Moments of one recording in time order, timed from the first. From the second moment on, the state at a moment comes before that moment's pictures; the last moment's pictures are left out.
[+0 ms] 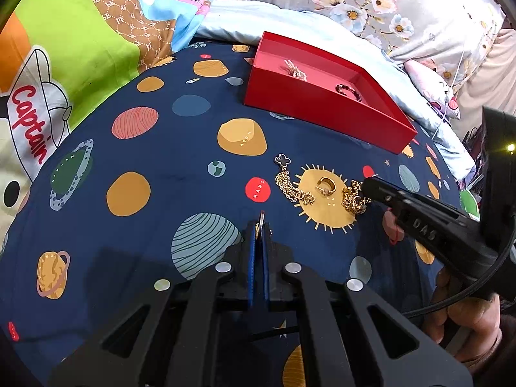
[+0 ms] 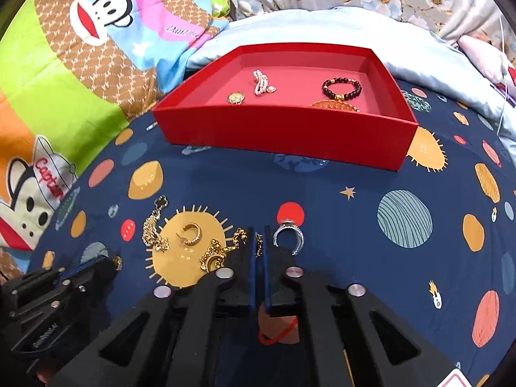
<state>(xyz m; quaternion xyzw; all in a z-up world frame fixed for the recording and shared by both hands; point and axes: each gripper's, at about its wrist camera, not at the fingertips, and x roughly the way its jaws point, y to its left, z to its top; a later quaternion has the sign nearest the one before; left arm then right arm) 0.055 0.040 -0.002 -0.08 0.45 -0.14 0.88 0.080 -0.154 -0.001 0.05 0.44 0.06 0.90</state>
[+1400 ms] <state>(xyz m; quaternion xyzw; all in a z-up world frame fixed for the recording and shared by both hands) 0.054 0.040 -0.002 -0.09 0.45 -0.14 0.88 0.092 -0.146 0.000 0.08 0.44 0.07 0.89</state>
